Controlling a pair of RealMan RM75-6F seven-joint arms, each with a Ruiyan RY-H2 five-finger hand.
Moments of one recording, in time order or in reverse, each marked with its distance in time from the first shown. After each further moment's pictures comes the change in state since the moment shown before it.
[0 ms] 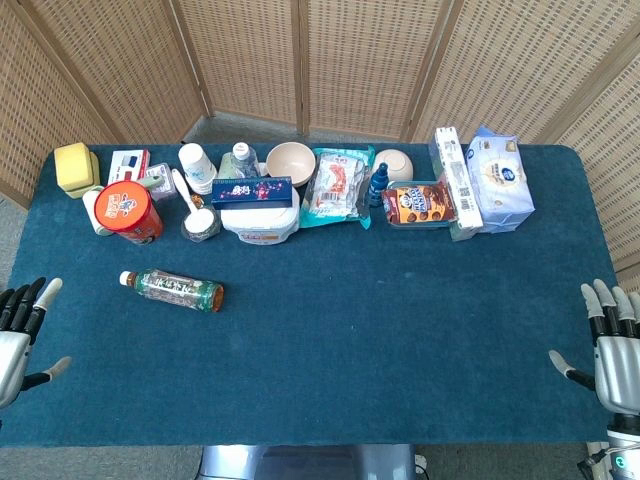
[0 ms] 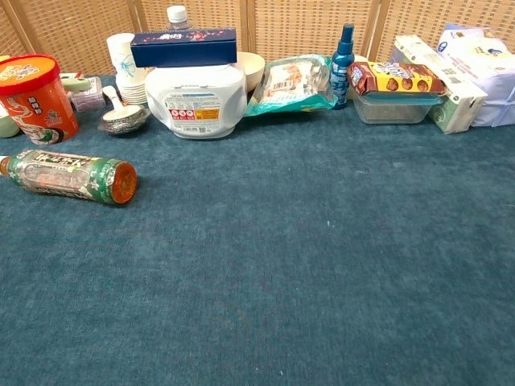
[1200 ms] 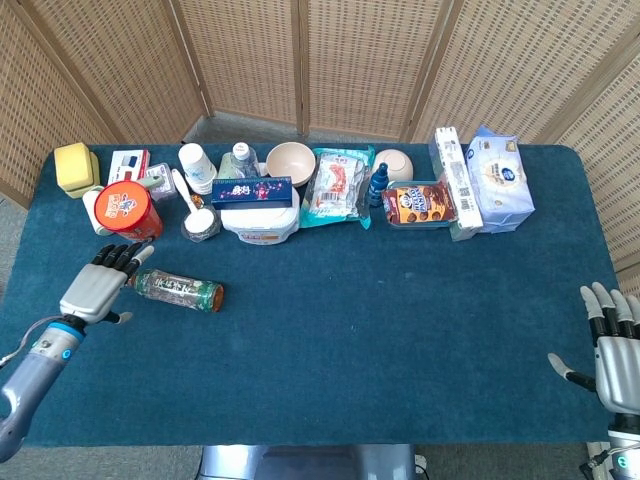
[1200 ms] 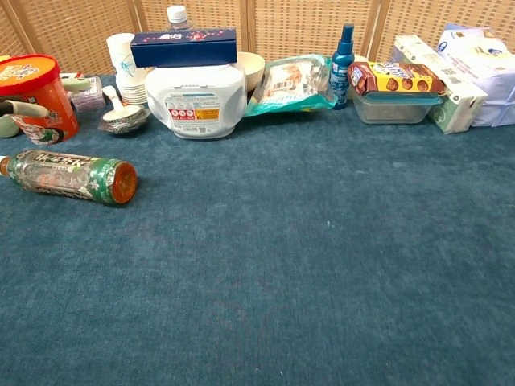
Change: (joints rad) left arm -0.394 -0.164 -0.134 0.269 -0.176 -0.644 0.049; right arm 0.002 0.020 -0.003 -0.026 0.027 -0.041 0.039
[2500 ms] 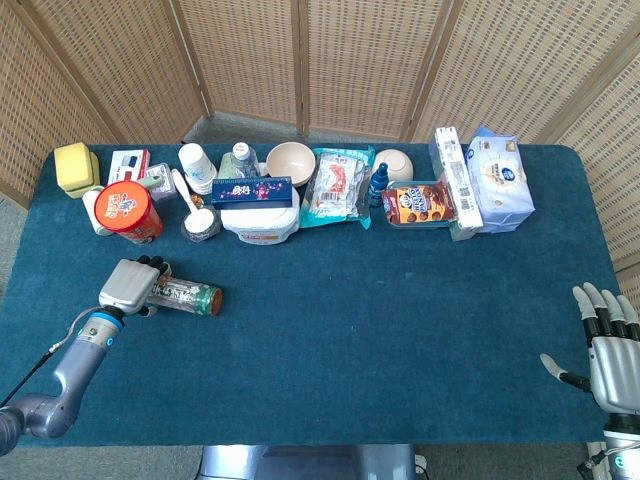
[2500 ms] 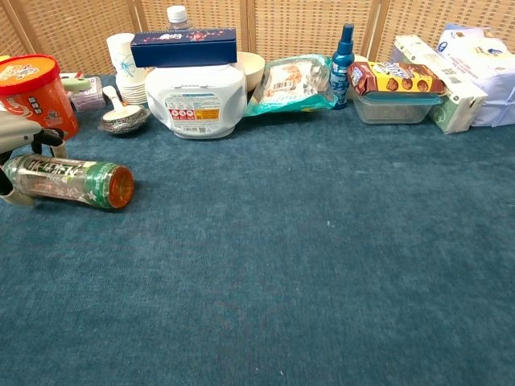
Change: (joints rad) left arm -0.085 -0.161 -0.011 0.060 -0.192 -0.050 0.280; right arm 0.004 -0.002 -0.008 0.001 -0.019 -0.005 0.060
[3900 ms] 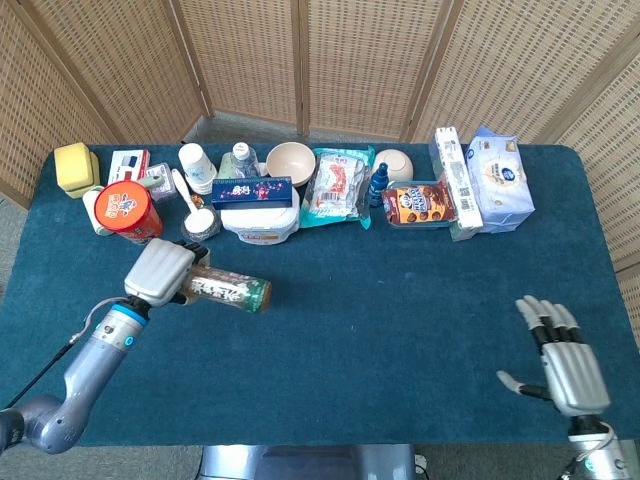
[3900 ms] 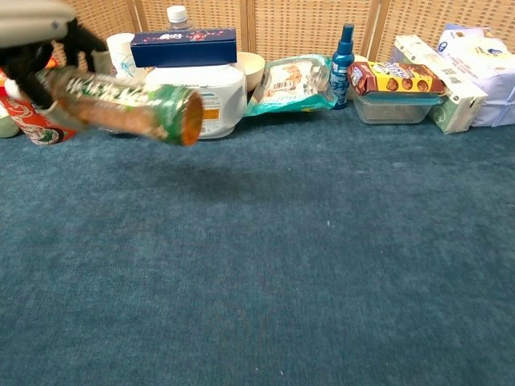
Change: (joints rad) left arm -0.090 0.205 -0.124 -0.529 -0.067 0.138 0.125; right arm 0.055 0.025 -0.074 -0.131 -0.076 -0.150 0.070
